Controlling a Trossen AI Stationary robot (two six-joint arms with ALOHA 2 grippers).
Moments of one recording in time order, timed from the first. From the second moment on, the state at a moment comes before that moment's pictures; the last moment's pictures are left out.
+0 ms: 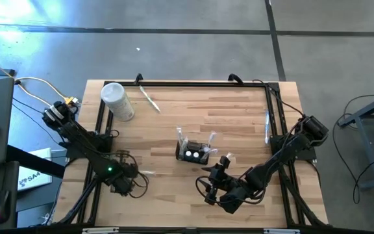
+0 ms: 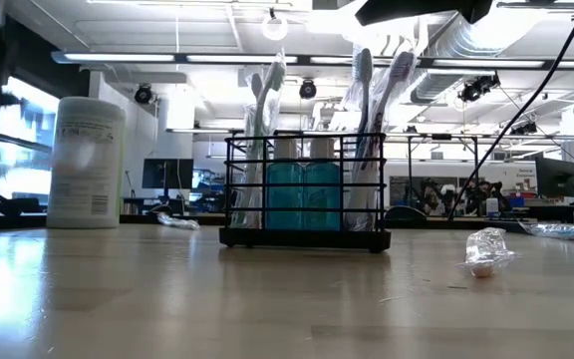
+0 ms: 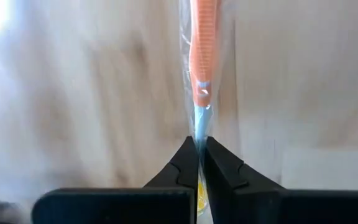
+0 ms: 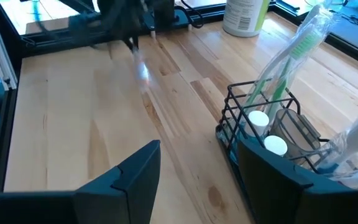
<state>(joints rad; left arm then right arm) -0.81 1.43 0.83 -0.98 -0.17 -0.74 0.67 1.74 1.24 -0.32 0.88 0.74</state>
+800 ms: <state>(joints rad) -0.83 1.78 1.61 -1.19 -0.87 0.54 0.67 1.74 1.24 -0.29 0.83 0.74</state>
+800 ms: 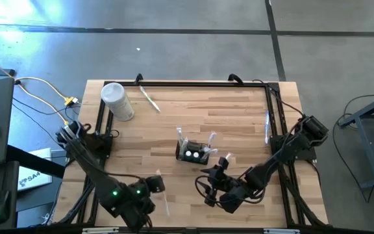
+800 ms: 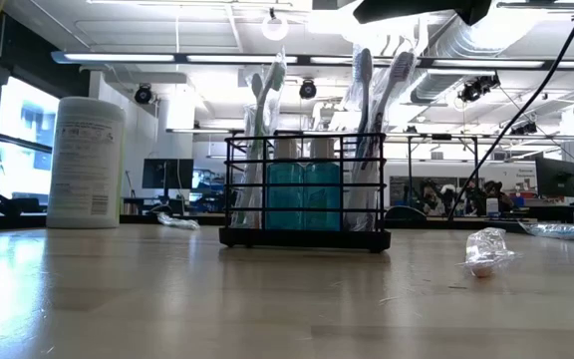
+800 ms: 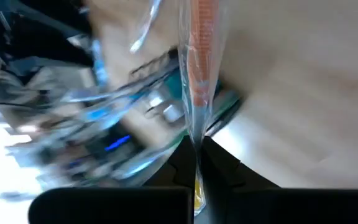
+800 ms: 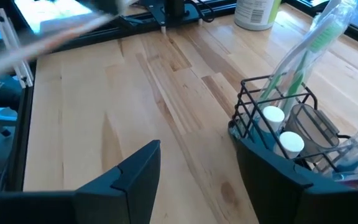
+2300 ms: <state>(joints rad) -0.43 1.83 1.61 -1.57 -1.43 0.79 0.69 1.74 1.24 -0.33 0.82 0.74</state>
